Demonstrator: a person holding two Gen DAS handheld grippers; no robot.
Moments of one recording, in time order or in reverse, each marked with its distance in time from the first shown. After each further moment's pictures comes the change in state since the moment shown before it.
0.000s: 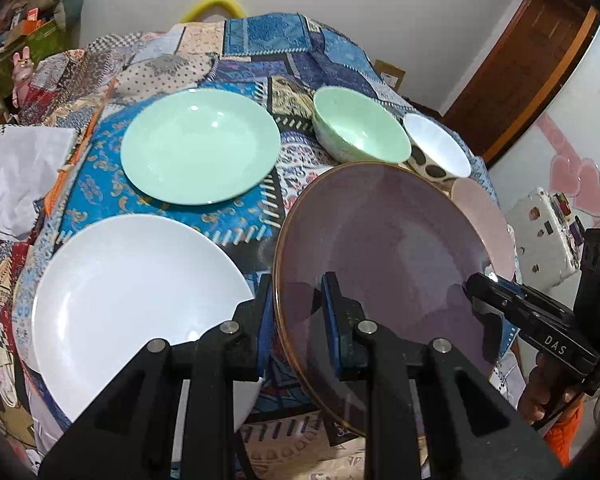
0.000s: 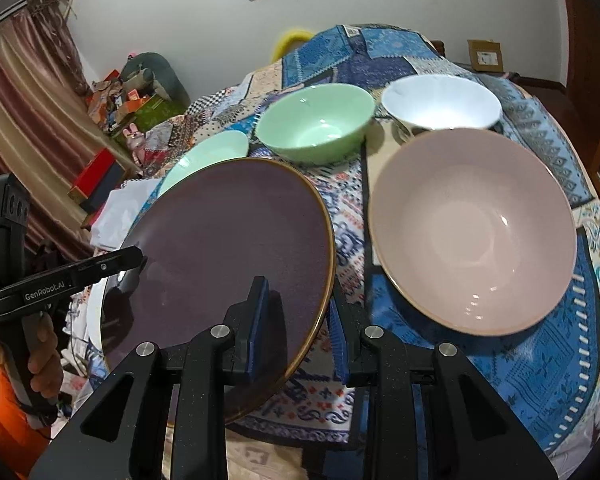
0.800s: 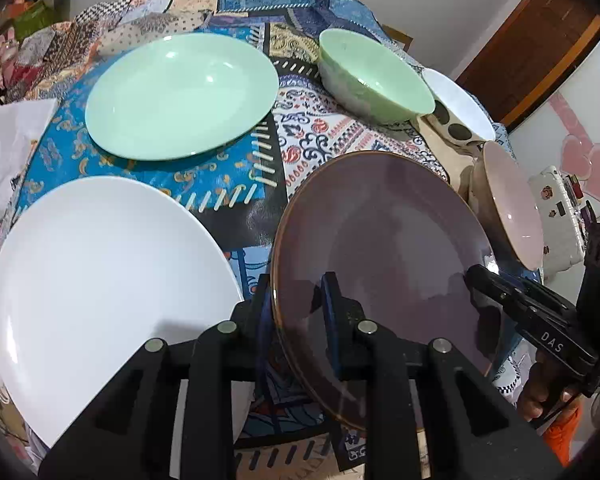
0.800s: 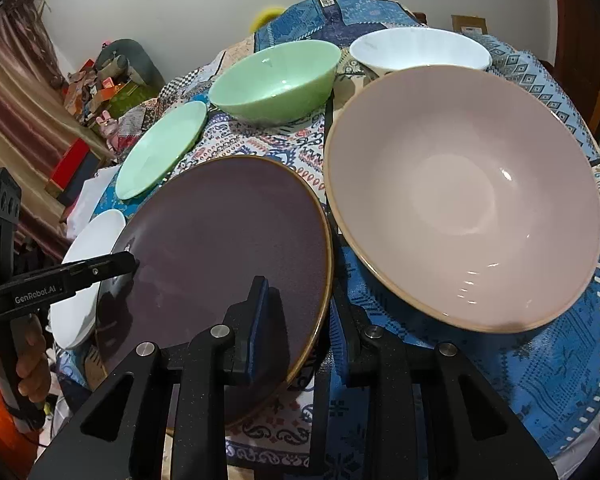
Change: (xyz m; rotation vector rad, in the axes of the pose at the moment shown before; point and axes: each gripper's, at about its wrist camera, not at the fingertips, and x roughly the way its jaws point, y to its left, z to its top) left arm 0.058 0.004 -0.007 -0.008 0.129 0.008; right arm 0.029 -0.021 -0.014 0.037 0.069 -0.059
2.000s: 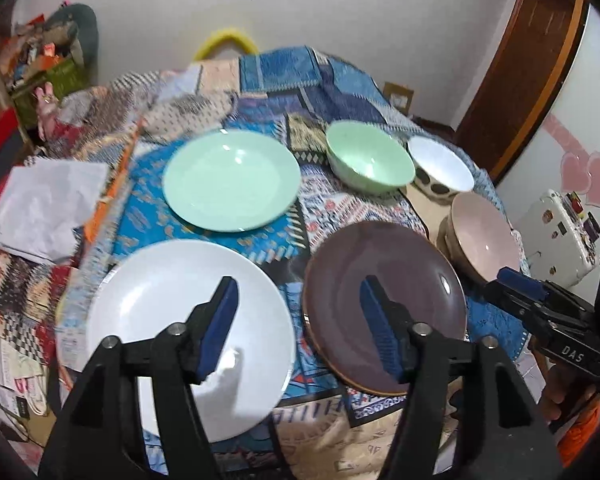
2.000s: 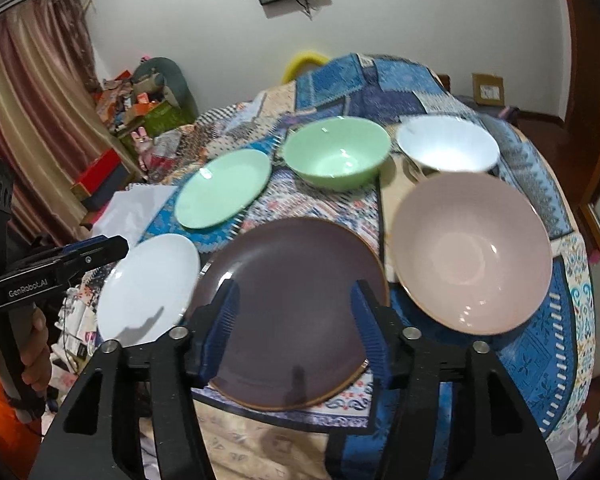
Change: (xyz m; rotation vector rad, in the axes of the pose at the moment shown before) left arm -0.115 -0.004 -0.014 0.053 -0.260 0.102; right arm -0.058 0.062 0.016 -0.119 -0.154 0.022
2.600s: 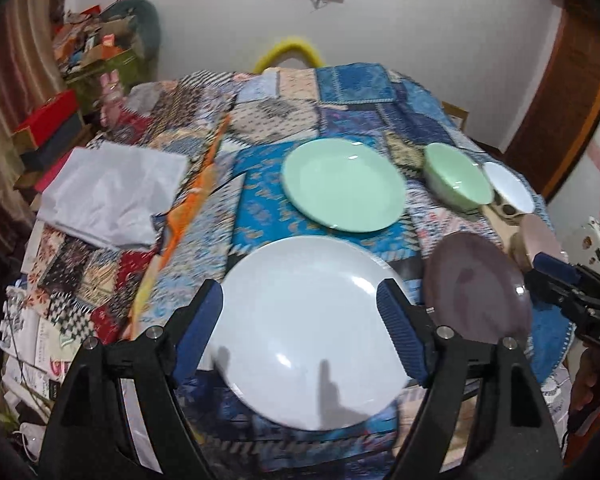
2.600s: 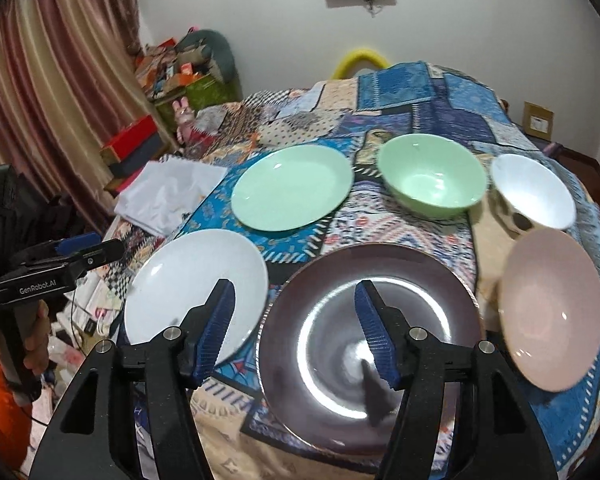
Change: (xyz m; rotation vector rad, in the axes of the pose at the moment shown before) left arm -0.027 0.103 -0.017 -0.094 -0.022 0.166; right arm 0.051 0.074 0.016 -0.164 0.052 0.076
